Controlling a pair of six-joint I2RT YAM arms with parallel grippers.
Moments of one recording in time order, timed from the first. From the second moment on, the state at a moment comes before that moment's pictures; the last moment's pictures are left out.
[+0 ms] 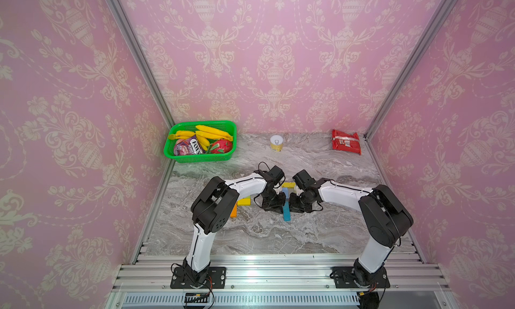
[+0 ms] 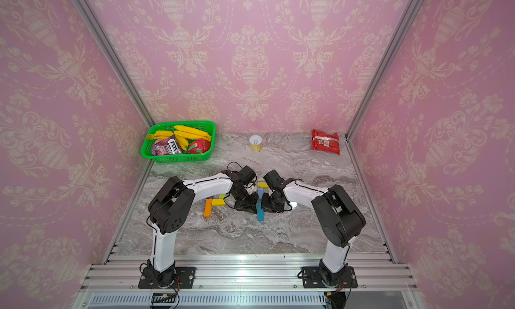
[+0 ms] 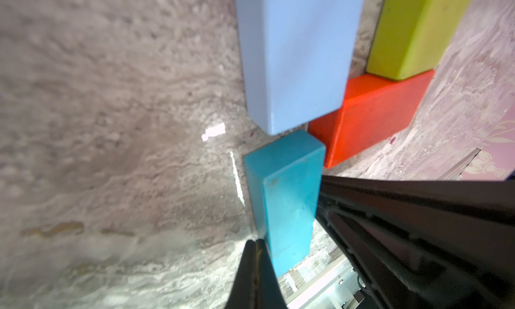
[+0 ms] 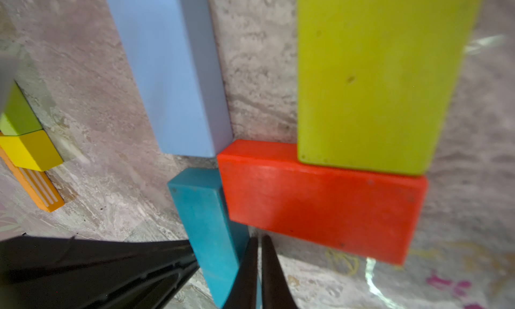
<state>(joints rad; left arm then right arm) -0.70 2.04 1.39 -0.73 0.50 -0.64 0.61 1.76 1.01 -0.53 -0.30 0.74</state>
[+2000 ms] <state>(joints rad) -0.72 2.02 1.32 -0.73 0.54 -0.64 0.62 1.68 0.86 -0.39 -0.38 0.82</state>
